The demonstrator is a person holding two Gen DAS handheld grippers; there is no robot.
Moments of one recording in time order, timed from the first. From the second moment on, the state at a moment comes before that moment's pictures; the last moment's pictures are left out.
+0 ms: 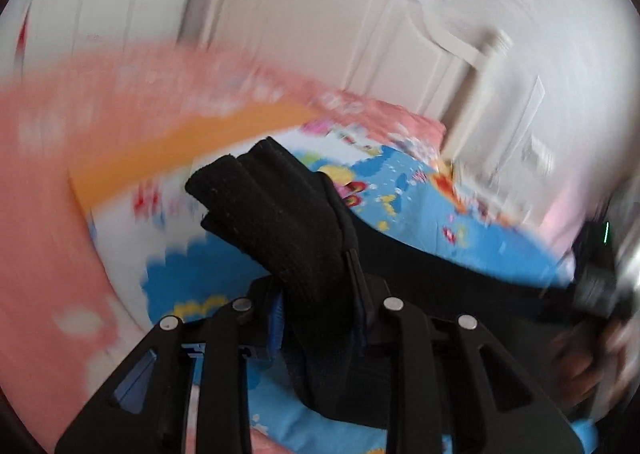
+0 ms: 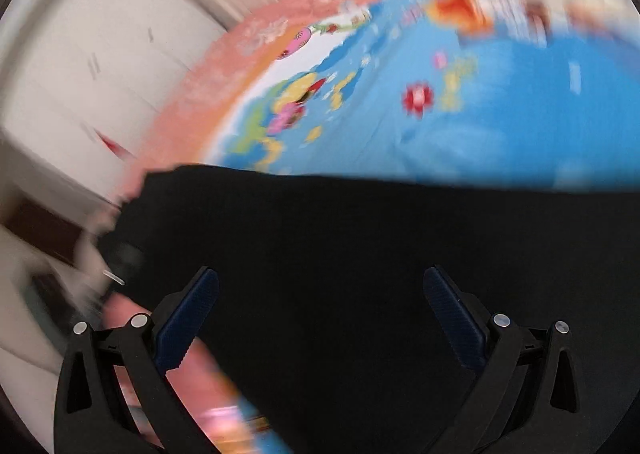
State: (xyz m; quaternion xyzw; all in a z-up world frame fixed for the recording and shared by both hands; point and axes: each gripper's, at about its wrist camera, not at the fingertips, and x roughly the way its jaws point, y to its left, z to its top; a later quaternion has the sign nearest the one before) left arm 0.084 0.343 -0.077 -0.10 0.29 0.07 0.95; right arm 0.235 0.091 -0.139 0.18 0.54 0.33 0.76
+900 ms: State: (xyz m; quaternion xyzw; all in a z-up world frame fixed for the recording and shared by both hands) left arm 0.028 0.063 -0.130 0.37 0.23 -0.01 0.90; right arm 0.224 0.018 -0.153 0.35 0.59 0.37 0.63
